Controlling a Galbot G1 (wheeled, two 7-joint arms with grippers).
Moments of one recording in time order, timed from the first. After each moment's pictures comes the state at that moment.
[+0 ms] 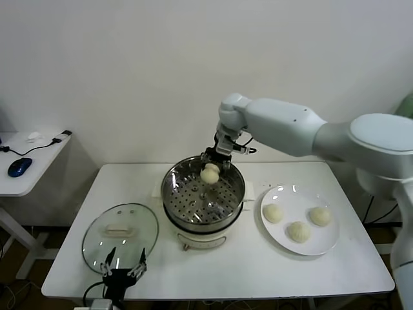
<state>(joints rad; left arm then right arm) 1.74 -1.39 -0.52 -1.98 -0.06 0.05 -0.14 0.51 1.41 -1.37 0.80 -0.09 0.71 -0.93</state>
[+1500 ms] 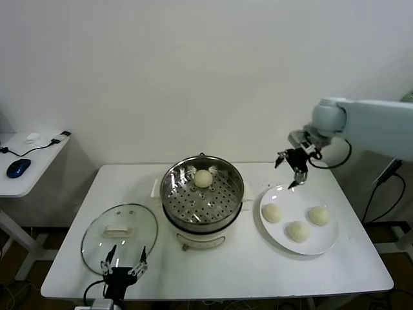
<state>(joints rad) 1.74 -1.39 -0.52 -1.99 -0.04 0.05 -0.14 0.80 0.85 -1.85 1.27 0.66 -0.09 -0.91</state>
